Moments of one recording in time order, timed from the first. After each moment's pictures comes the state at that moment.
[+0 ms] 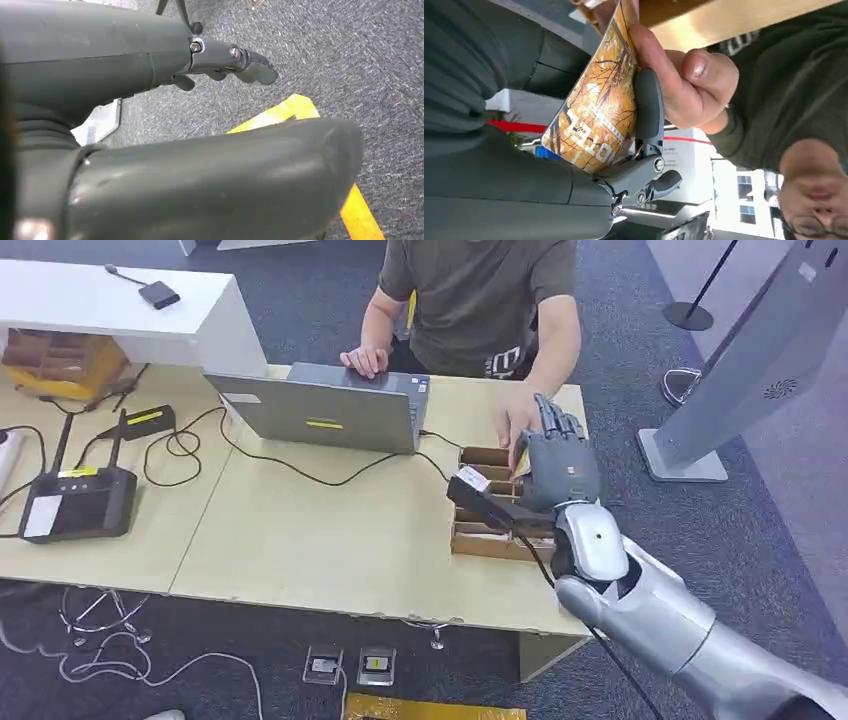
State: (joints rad) left arm -0.16 -0.27 1.27 -0.12 -0.25 0.48 -0.20; right arm -0.83 -0.27 1.05 -1.20 0.90 -0.25 0.62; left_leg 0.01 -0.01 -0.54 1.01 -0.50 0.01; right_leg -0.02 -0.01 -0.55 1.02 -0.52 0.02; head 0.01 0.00
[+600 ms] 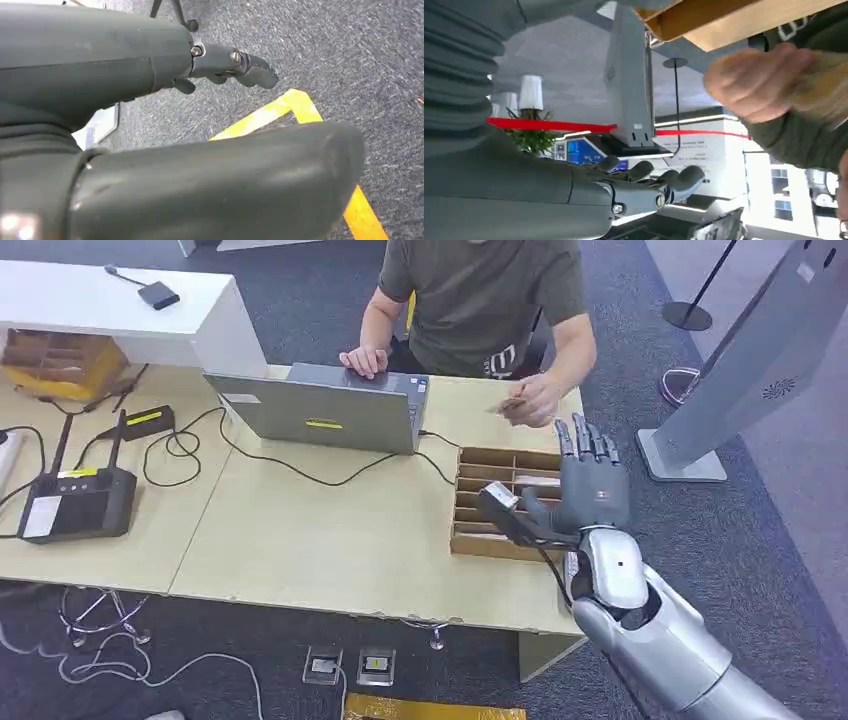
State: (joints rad) left arm -0.16 -0.27 1.27 -0.12 -0.27 0.43 -0.20; right arm -0.63 -0.29 0.81 -1.28 1.10 -0.21 0.62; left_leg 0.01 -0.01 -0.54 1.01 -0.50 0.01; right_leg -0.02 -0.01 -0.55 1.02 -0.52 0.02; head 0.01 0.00
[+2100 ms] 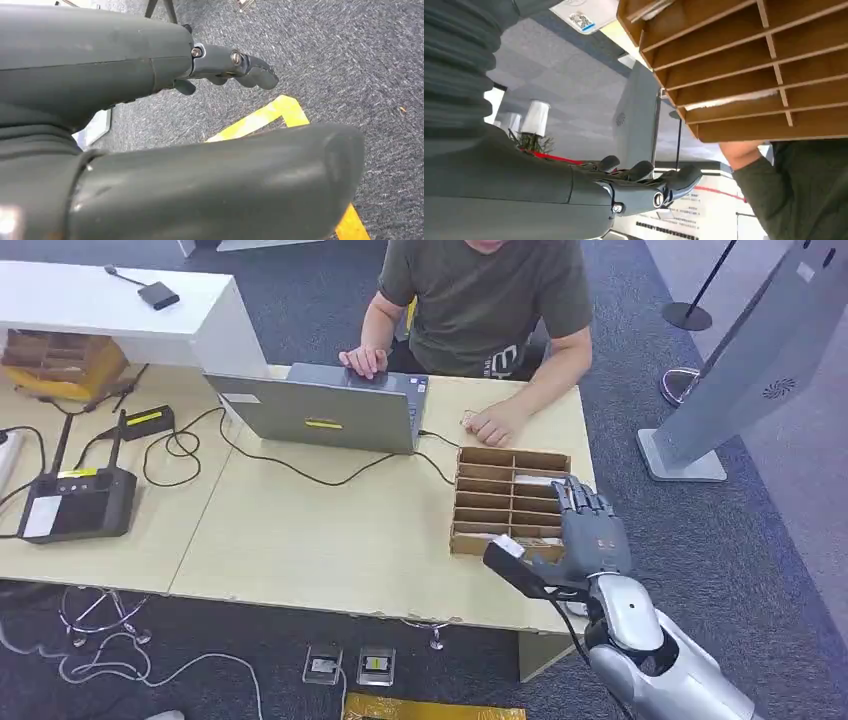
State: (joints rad) left arm -0.16 -0.24 1.27 -0.12 -0.28 0.43 -0.21; right arm -0.51 -0.39 0.86 -1.39 0.95 -0.11 0.61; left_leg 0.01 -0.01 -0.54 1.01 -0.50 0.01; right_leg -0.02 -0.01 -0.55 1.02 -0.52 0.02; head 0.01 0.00
